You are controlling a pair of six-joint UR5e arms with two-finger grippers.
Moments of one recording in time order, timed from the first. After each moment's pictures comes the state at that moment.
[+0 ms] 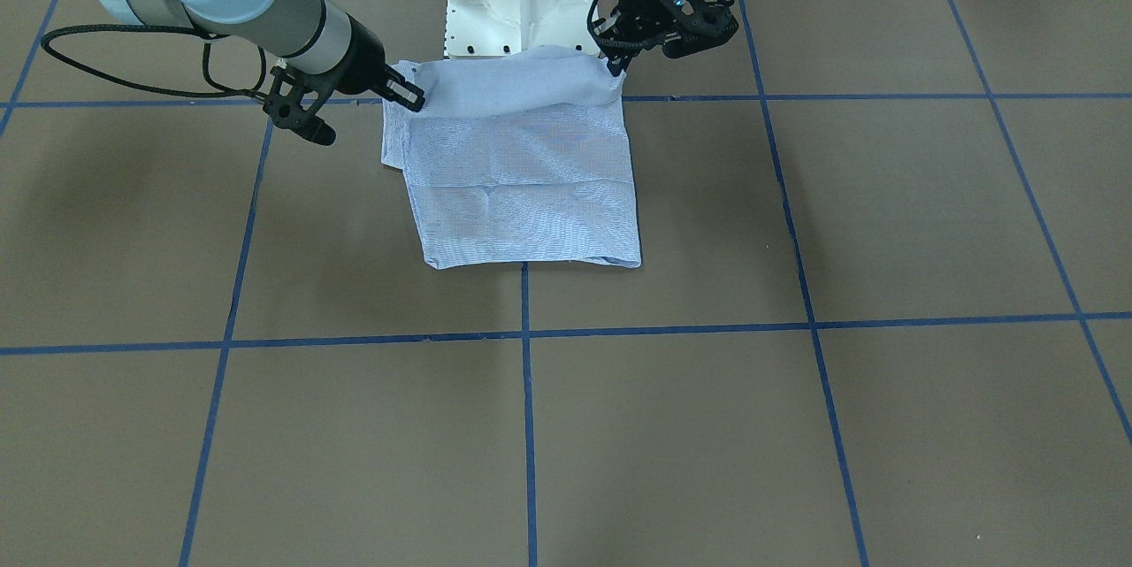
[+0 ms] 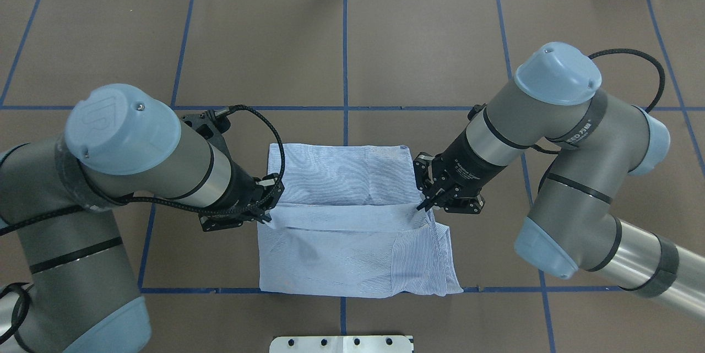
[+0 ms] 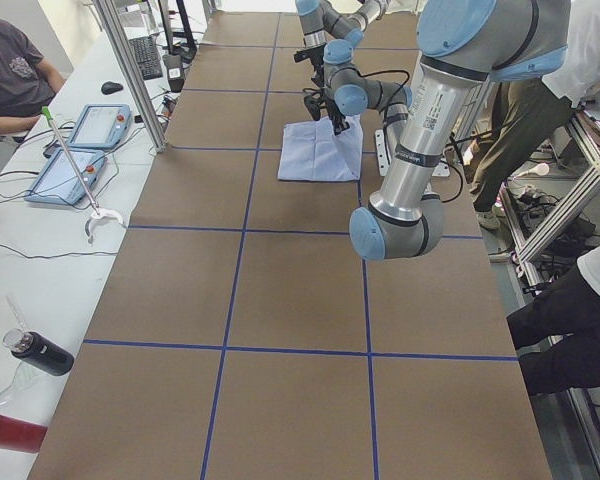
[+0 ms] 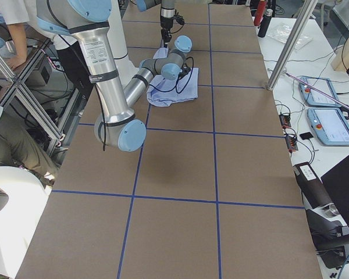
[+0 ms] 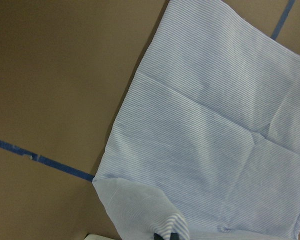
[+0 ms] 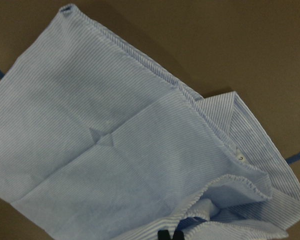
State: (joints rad) left arm -0.51 -2.07 -2.09 -1.49 -2.00 -1.74; right arm 0.64 -1.17 1.88 -1.36 2.37 1.92
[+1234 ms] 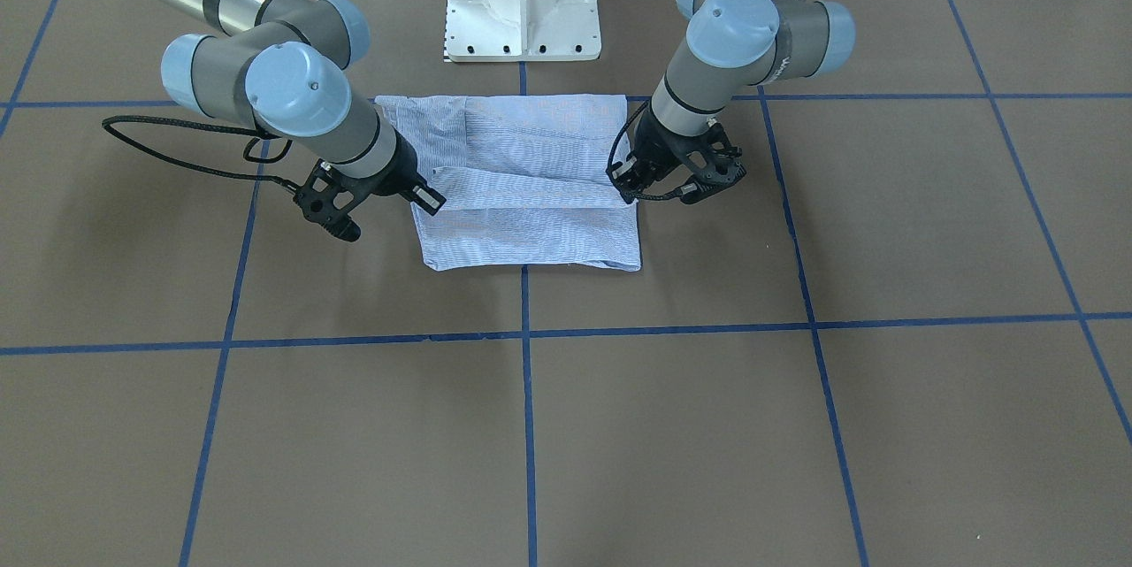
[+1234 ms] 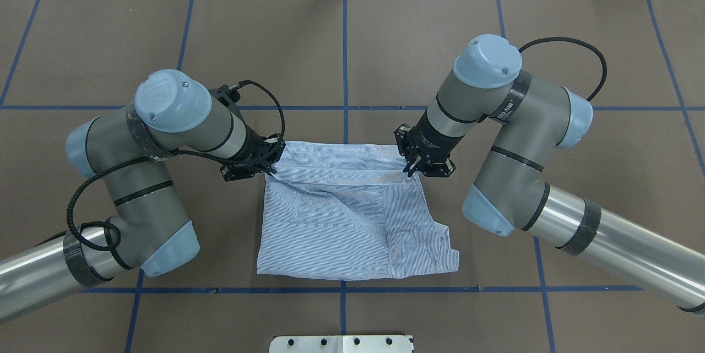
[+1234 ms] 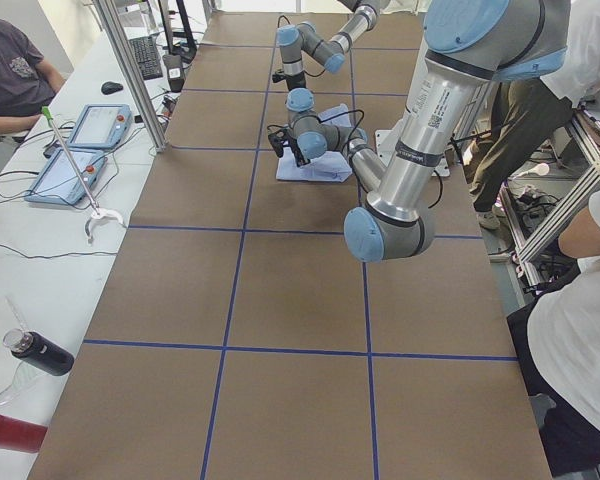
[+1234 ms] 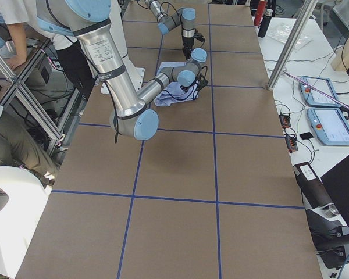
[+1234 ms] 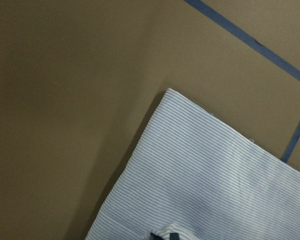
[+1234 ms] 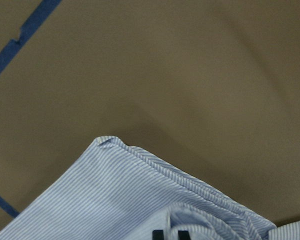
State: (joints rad) left arm -0.58 -2.08 -1.71 -1.87 -2.00 -1.74; right arm 0.65 -1.02 1.61 -1.35 2.25 1.90
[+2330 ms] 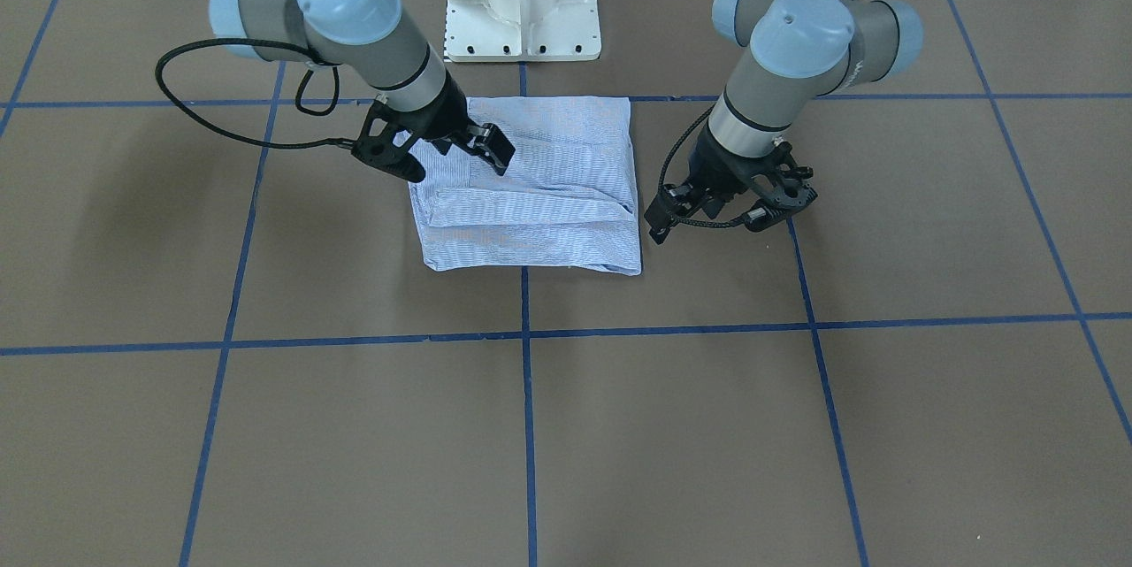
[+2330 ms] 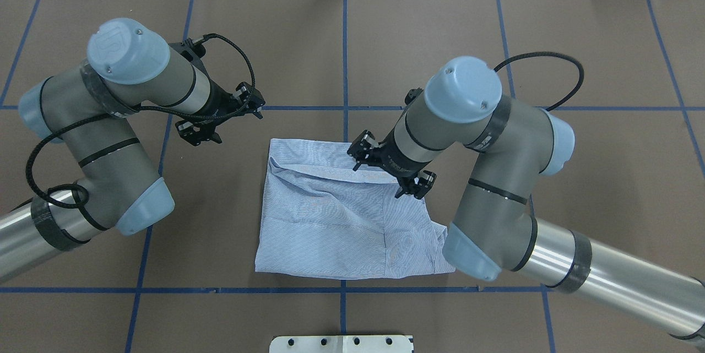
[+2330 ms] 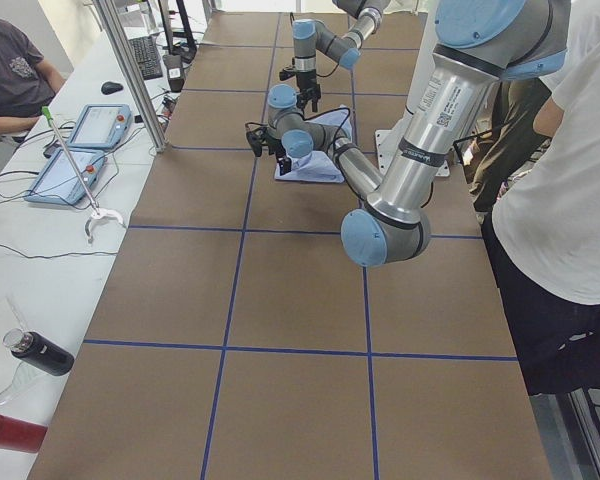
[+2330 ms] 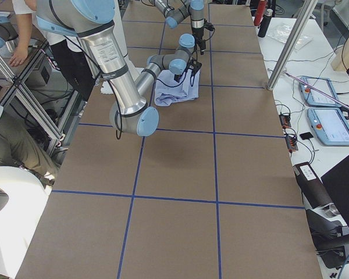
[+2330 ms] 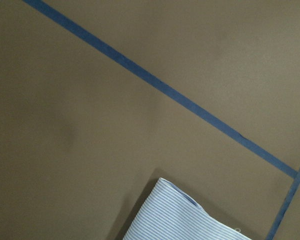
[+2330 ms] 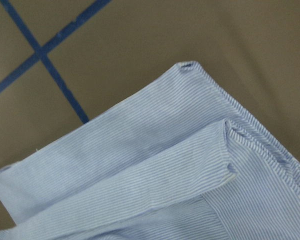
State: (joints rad) left arm -0.72 -2.04 -1.74 -1.83 -2.01 -1.61; right arm 0.51 -0.99 1.75 -1.38 2.05 1.77
